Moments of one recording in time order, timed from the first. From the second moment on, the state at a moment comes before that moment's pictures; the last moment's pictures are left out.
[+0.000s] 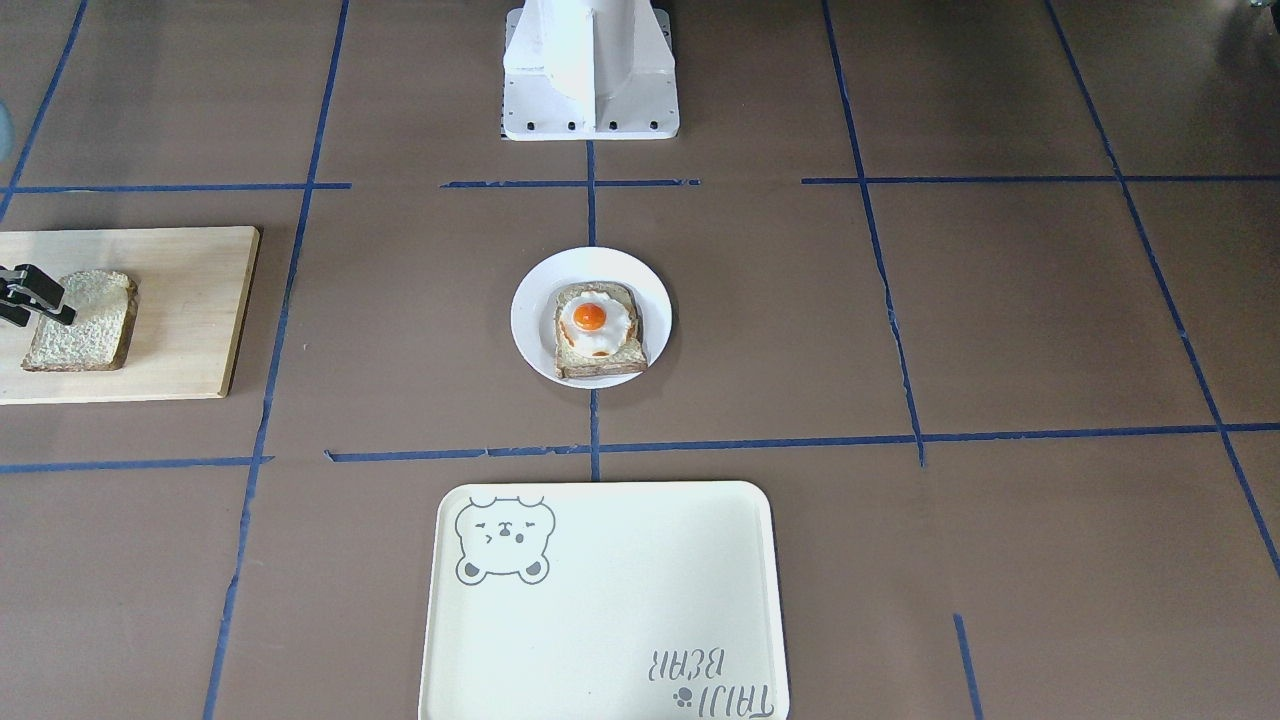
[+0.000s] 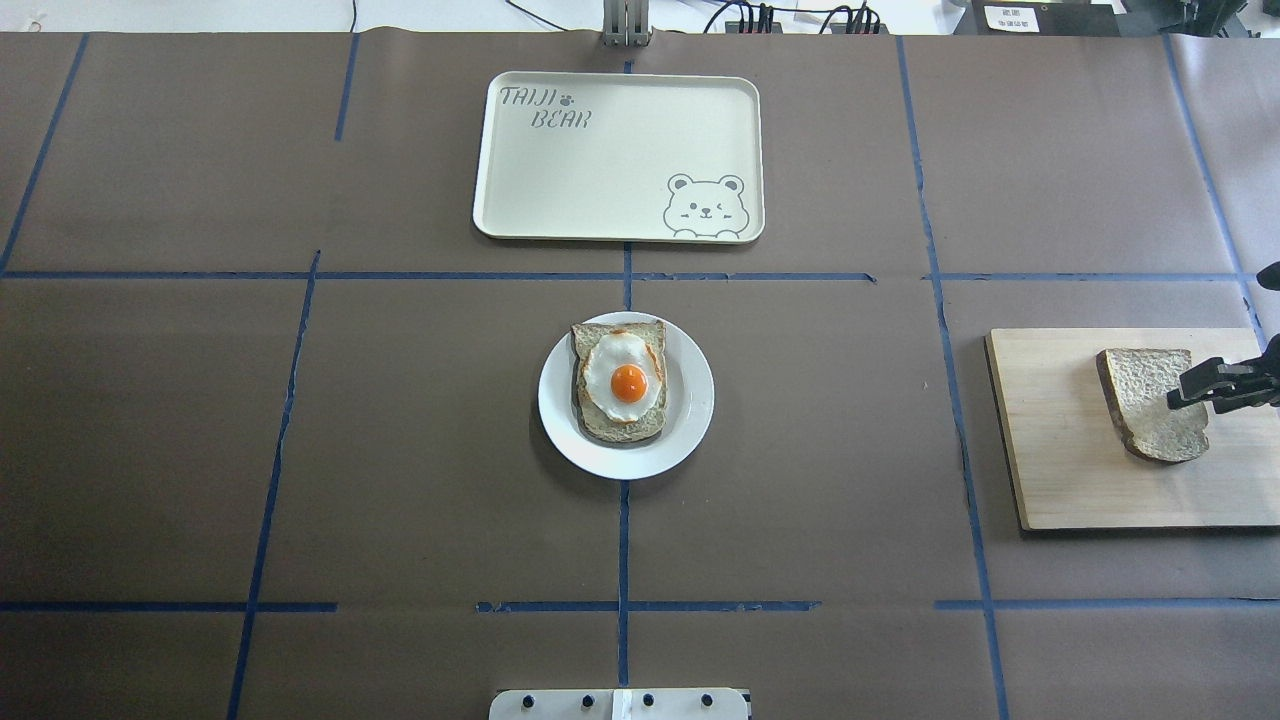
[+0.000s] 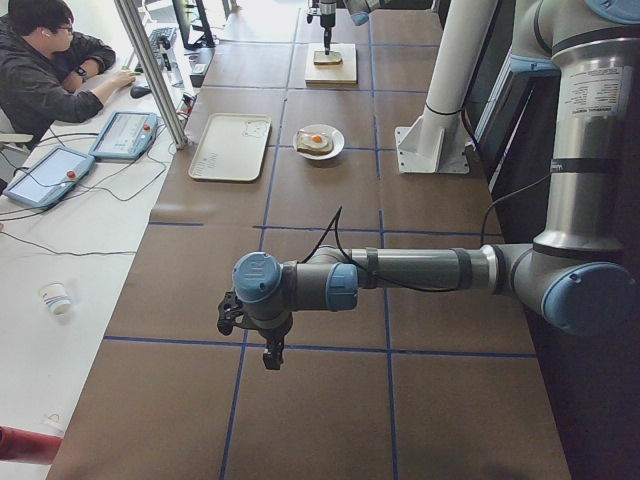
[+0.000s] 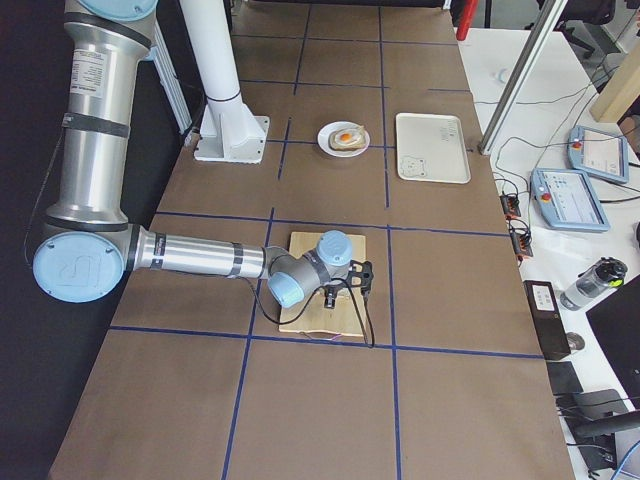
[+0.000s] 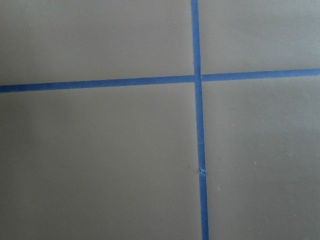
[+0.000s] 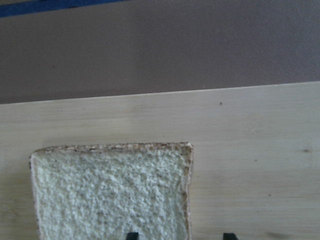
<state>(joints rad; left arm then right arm) -1.58 -1.56 -1.56 -1.56 -2.38 0.09 1.09 -1.73 1.53 -0.85 2.33 0.76</state>
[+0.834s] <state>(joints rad) -1.58 -1.56 -1.56 -1.56 -2.38 0.09 1.09 -1.74 1.54 -0.85 2.33 0.76</state>
